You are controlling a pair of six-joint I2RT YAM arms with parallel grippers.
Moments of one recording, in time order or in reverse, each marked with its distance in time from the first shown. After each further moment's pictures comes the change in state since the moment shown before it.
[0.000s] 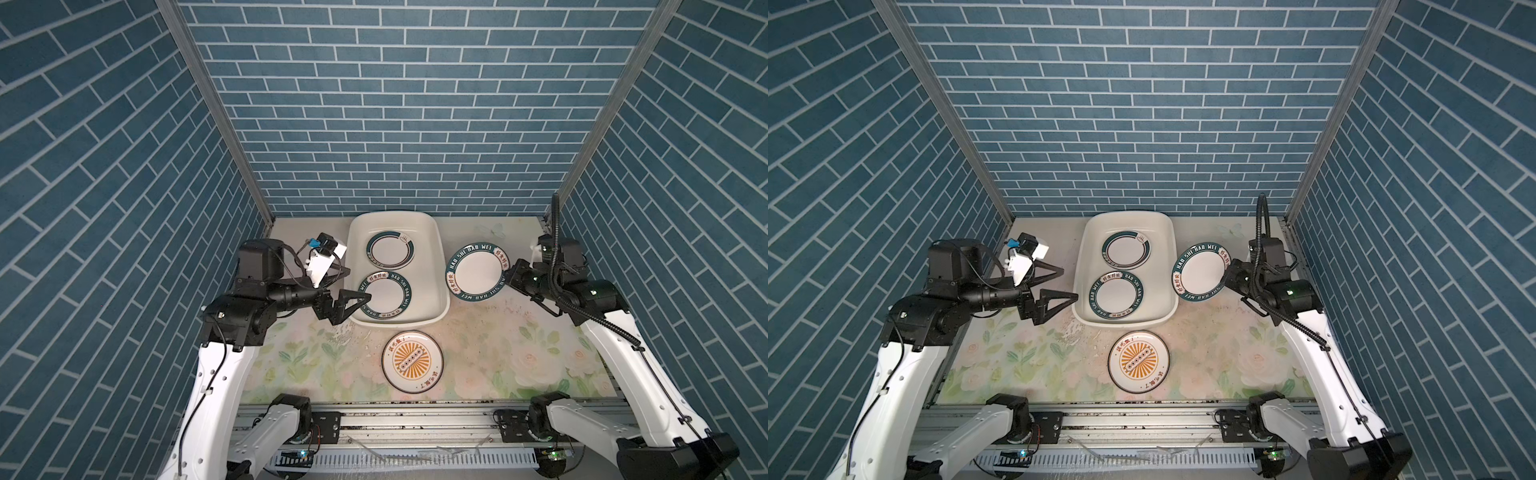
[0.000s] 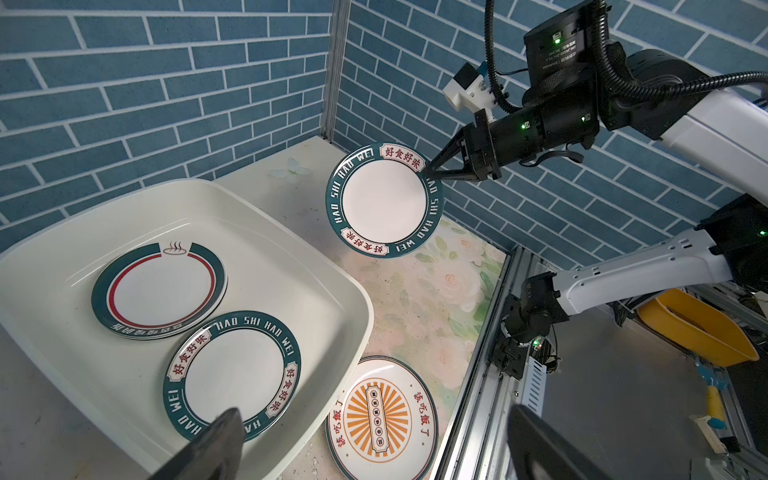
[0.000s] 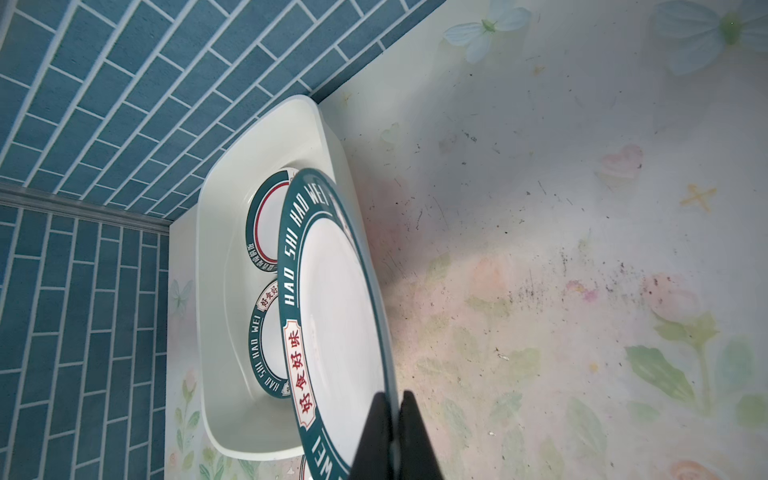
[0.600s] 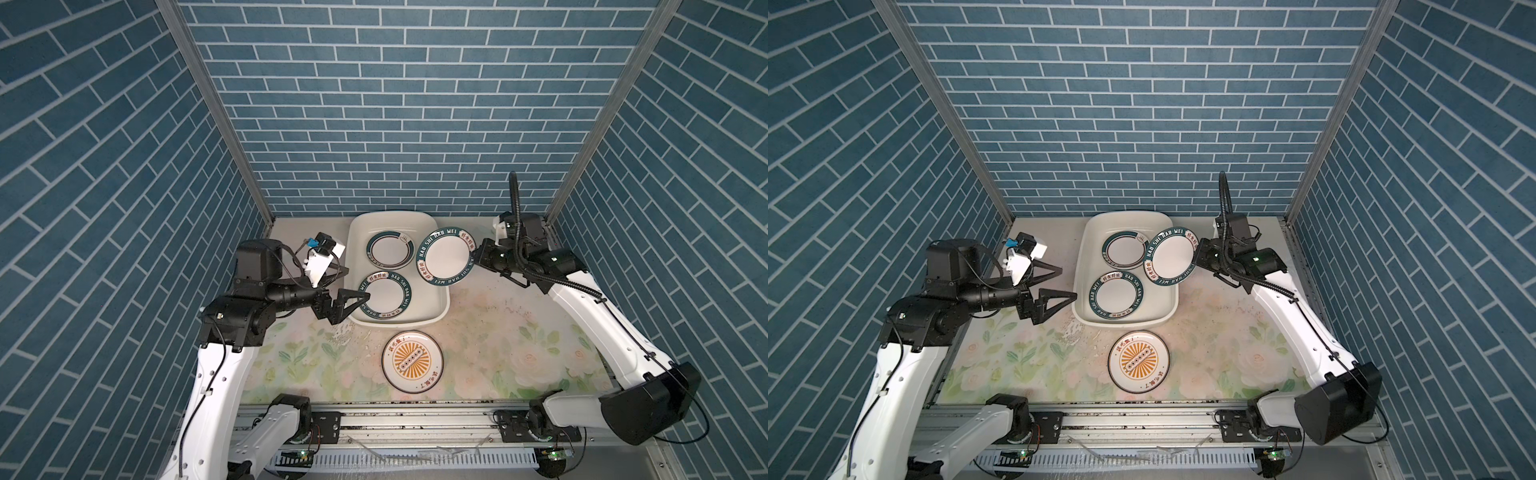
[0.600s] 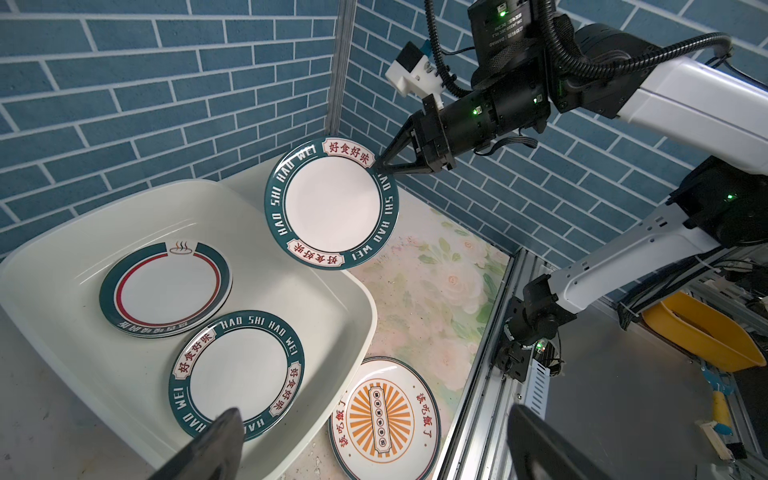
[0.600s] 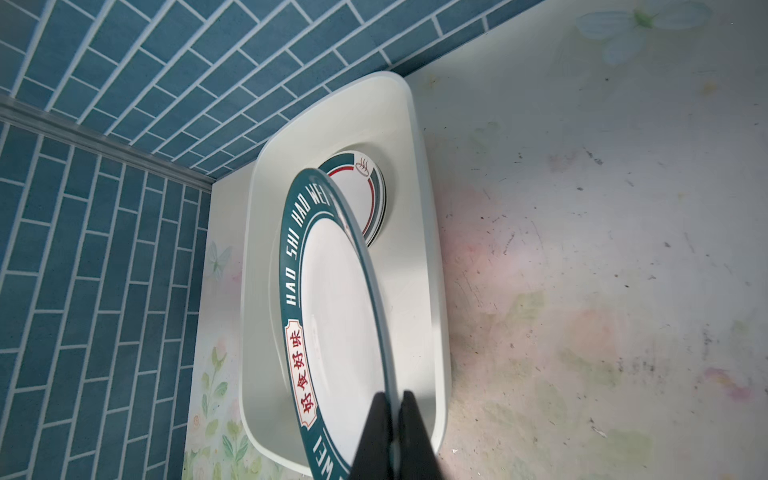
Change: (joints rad) left arm 0.014 -0.005 0.000 0.000 0.000 0.000; right arm 0.179 0.293 0.188 0.127 -0.026 -0.021
